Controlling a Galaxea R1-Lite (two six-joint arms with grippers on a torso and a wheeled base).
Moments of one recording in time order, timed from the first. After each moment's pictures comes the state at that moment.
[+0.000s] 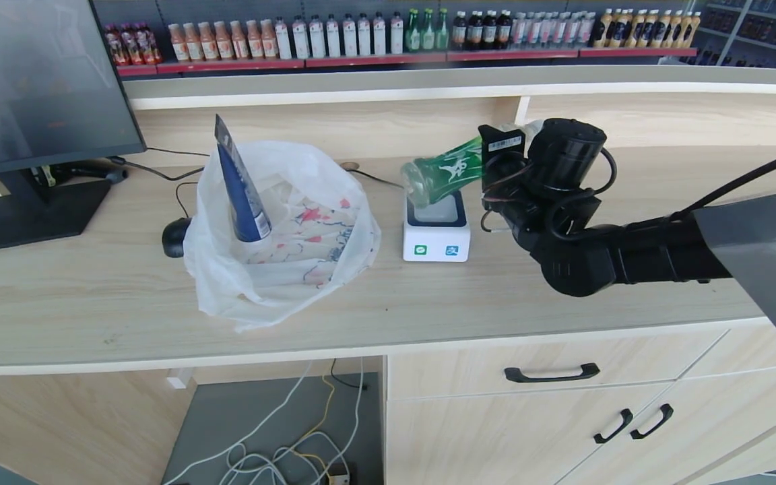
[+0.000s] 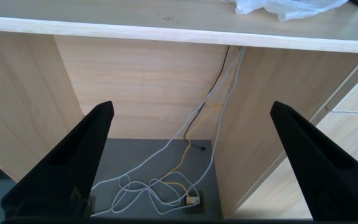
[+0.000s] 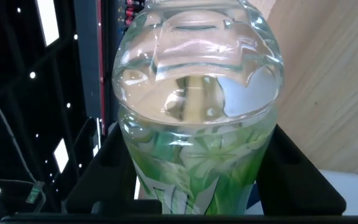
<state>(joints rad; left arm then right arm) 0.00 0.00 0.00 0.00 0.00 -0.02 0.48 2.17 -1.57 -0.87 -0.36 1.24</state>
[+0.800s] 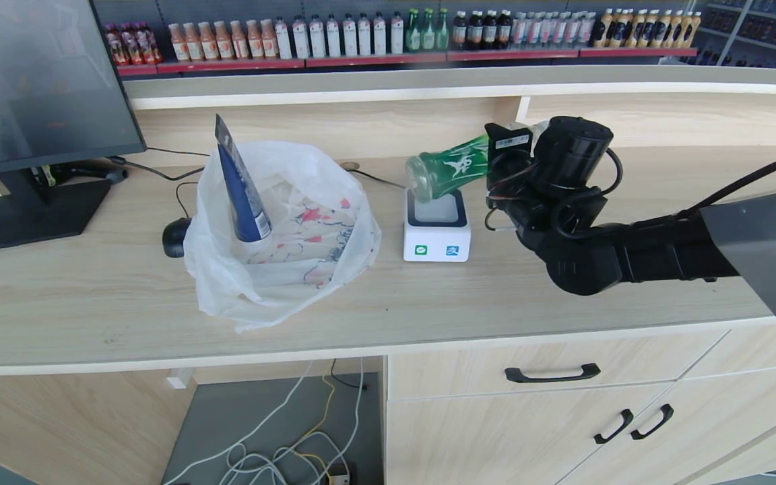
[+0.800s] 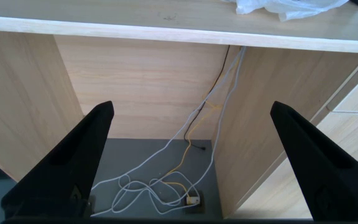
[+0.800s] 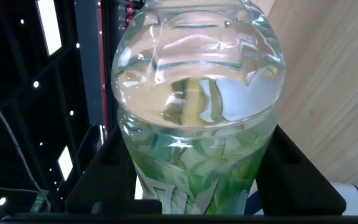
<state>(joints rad) 0.00 0.00 0.00 0.00 0.00 -0.02 0.46 2.16 -1.56 -0.87 -0.37 1.28</state>
